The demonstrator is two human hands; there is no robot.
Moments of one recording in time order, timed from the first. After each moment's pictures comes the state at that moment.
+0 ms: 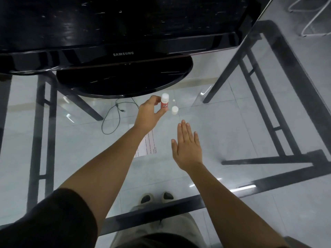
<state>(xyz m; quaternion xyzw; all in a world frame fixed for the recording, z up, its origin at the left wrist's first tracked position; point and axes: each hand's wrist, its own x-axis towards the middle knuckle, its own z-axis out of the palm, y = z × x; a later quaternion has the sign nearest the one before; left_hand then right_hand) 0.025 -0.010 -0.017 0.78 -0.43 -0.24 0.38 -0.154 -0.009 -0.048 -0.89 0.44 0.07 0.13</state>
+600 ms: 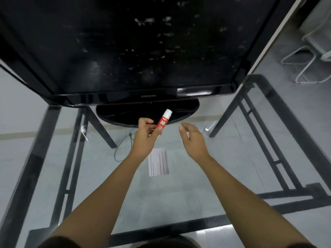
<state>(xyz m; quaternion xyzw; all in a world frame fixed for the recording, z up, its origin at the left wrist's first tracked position) 0.040 0.058 0.075 0.70 -0.31 -0.29 0.57 -0.101 -0.043 0.074 -0.79 0.41 -0.19 0.41</state>
